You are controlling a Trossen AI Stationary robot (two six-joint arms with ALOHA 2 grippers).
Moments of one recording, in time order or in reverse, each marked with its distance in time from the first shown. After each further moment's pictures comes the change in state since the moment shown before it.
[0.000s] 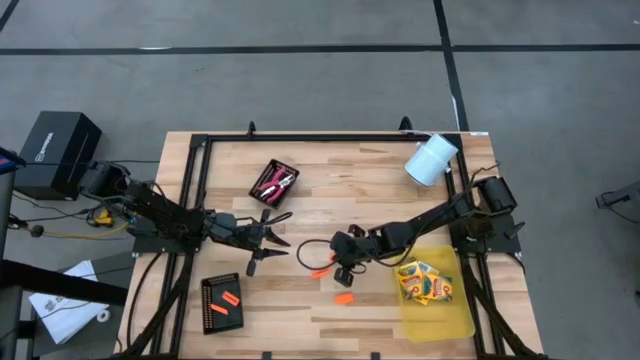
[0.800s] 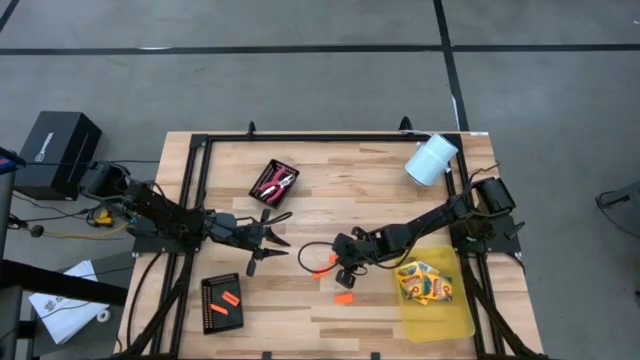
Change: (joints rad) left arm 0.000 0.000 0.000 -0.002 0.000 -0.003; right arm 0.011 0.014 -0.002 -0.042 -0.003 0.053
